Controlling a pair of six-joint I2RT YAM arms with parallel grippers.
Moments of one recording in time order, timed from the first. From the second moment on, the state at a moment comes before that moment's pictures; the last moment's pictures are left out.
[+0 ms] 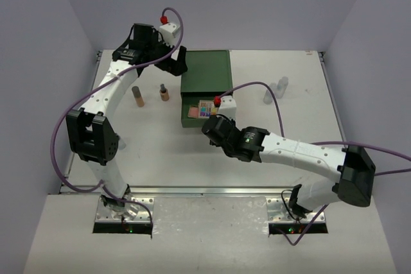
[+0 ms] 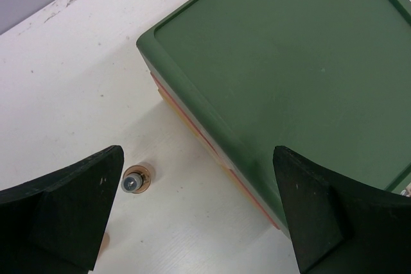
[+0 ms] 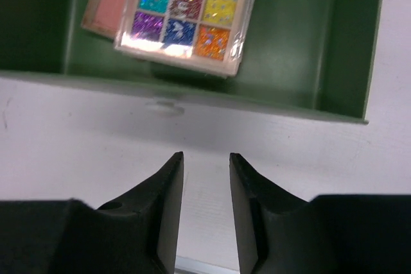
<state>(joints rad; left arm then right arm) -0.19 1.79 1.73 -0.57 0.42 0.18 1.10 1.39 1.02 -0.46 0.66 0.73</state>
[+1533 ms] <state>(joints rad) -0.22 1.79 1.71 -0.57 0.39 0.24 0.83 1.73 1.31 -0.24 0.64 0.66</state>
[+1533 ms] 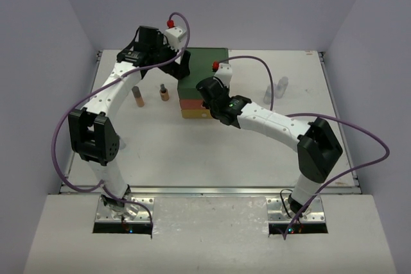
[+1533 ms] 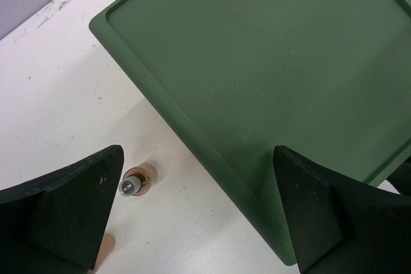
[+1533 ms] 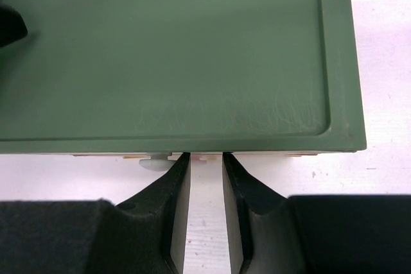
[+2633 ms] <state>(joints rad) -0.24 1.79 1.70 -0.60 0.41 0.21 0.86 1.64 1.03 0.15 0.53 0.50</state>
